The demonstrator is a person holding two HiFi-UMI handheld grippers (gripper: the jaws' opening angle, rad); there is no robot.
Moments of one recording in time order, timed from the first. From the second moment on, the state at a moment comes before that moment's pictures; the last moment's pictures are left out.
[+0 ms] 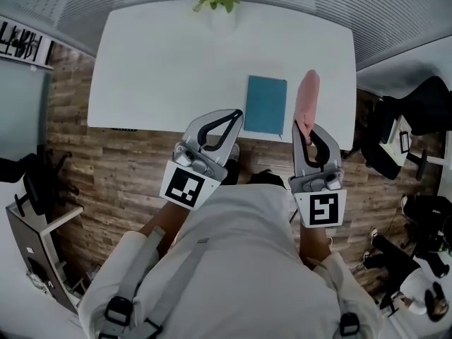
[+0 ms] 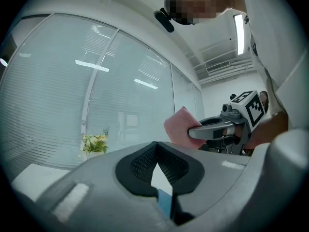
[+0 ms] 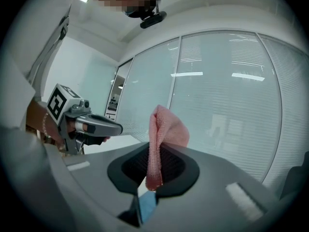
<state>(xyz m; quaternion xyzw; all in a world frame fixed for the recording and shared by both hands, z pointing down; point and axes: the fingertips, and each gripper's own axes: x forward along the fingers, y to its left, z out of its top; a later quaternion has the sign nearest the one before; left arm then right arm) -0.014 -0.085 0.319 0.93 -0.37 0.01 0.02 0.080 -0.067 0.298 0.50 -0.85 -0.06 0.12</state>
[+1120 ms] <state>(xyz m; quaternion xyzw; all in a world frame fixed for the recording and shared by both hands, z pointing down) 0.033 -0.144 0.619 0.92 -0.29 0.23 0.16 0.068 -0.200 0.632 0.29 -0.76 -0.20 0.54</state>
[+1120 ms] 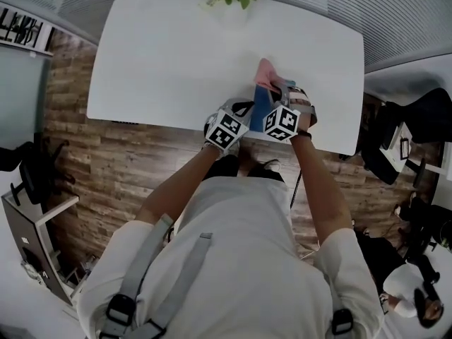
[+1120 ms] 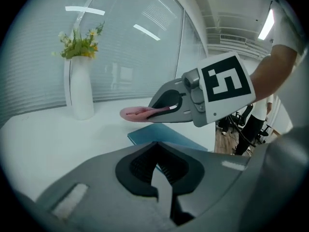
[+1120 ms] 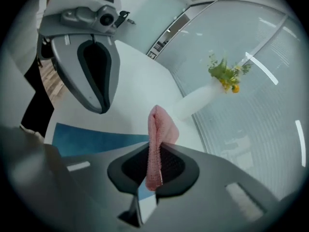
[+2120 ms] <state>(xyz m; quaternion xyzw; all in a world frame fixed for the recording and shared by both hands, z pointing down) 0.049 -0.131 0.685 0.91 -0.22 0.34 0.13 0.080 -0.200 0.710 0.20 -0.72 -0.22 0.63</state>
